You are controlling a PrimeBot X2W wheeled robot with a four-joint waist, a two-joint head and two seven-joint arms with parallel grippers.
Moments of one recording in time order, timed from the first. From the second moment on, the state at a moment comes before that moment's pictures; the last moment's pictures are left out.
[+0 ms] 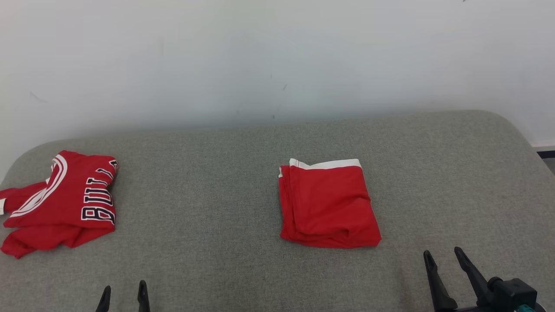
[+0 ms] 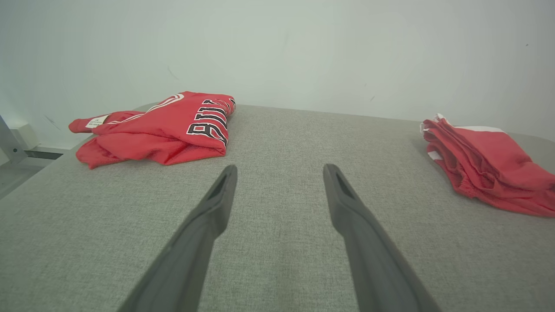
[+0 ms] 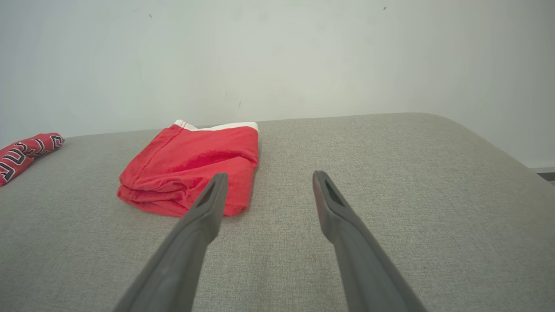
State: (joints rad) left arm 0.08 0.05 0.09 0.24 -0.17 -0.11 -0.26; right arm 0.01 -0.25 0.14 0.30 0.34 0.13 -0.25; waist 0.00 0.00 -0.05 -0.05
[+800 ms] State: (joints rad) left arm 0.09 0.05 0.08 0.23 -0.17 -0.10 -0.26; right arm -0.01 -0.24 0.15 0.33 0.36 0.13 -0.25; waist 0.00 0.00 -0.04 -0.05
